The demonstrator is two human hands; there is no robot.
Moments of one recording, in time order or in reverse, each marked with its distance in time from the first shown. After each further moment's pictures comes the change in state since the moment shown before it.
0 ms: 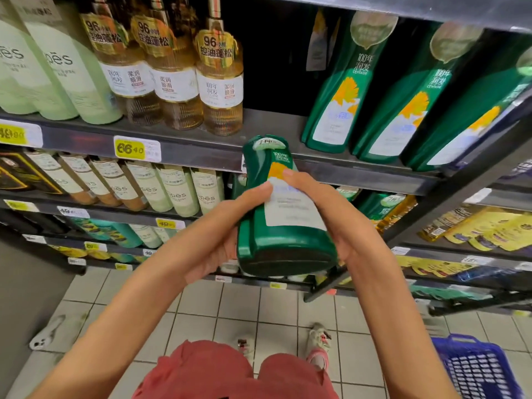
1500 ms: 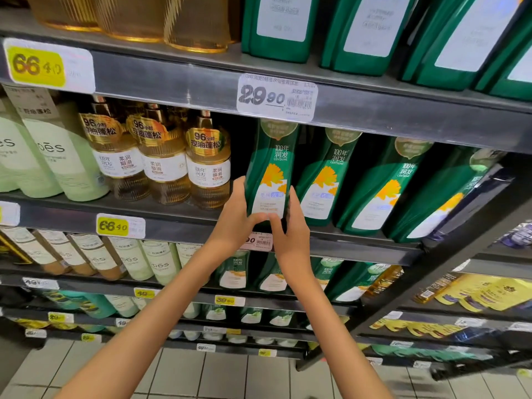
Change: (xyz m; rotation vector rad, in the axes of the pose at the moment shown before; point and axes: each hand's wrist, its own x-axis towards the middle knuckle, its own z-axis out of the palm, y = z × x) left_hand 0.161 0.044 -0.067 0.908 0.477 0.651; right_hand 0.111 0.007 -0.016 -0.367 0.590 -0.487
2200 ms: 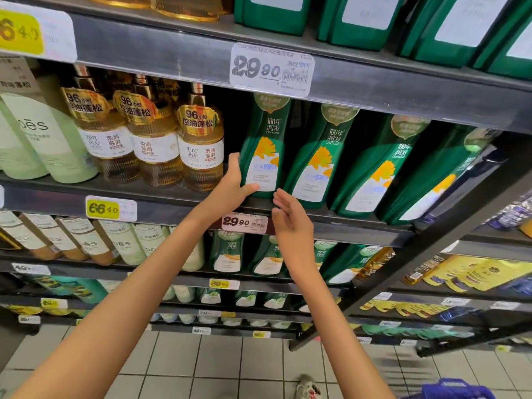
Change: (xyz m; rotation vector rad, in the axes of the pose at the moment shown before) left_hand 0.032 -0.018 -0.005 0.095 -0.114 -0.017; right_hand -0.026 0.000 -0.015 0.100 -0.013 0.042
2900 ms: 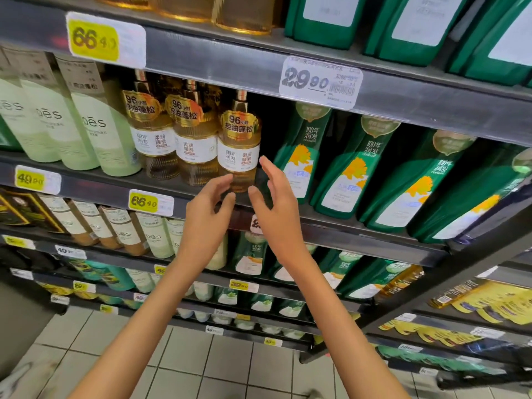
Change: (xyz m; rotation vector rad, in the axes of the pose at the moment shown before) left_hand -0.099 0.020 -0.044 -0.058 0.460 -0.075; right_hand 0.013 -0.041 0.058 -0.037 -0.192 -0.270
